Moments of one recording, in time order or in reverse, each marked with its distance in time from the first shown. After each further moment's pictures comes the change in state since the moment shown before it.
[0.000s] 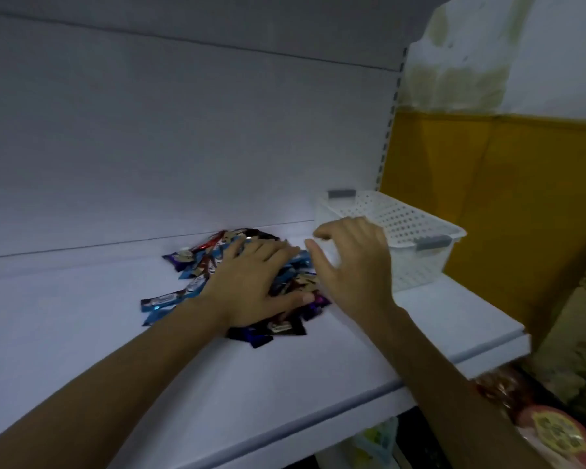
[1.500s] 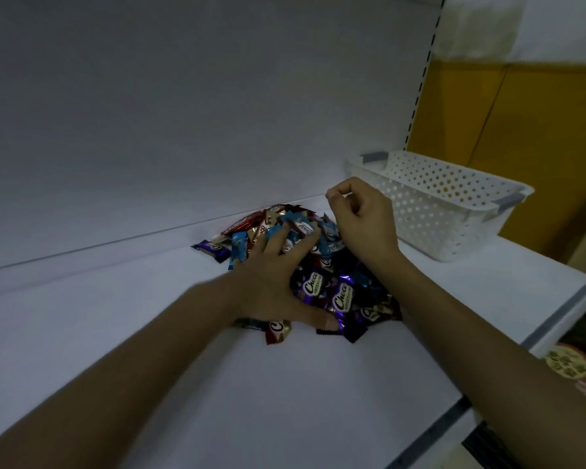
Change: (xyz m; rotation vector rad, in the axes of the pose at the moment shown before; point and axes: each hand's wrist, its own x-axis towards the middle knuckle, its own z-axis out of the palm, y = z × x) left_hand -0.025 -0.082 -0.004 -0.323 -0.478 -0.062; right_hand 0.021 -0.049 0.089 0.332 -0.158 0.619
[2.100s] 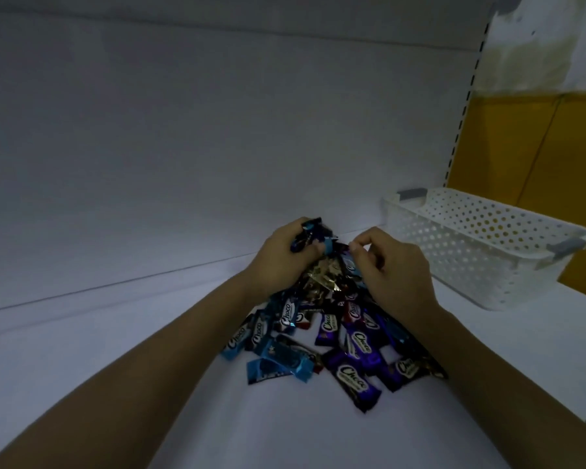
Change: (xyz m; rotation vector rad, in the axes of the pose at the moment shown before) left_hand 0.027 -0.017 -0.037 -0.742 0.532 0.130; right_hand -0.009 -0.003 -0.007 -0.200 -0.071 -0.286
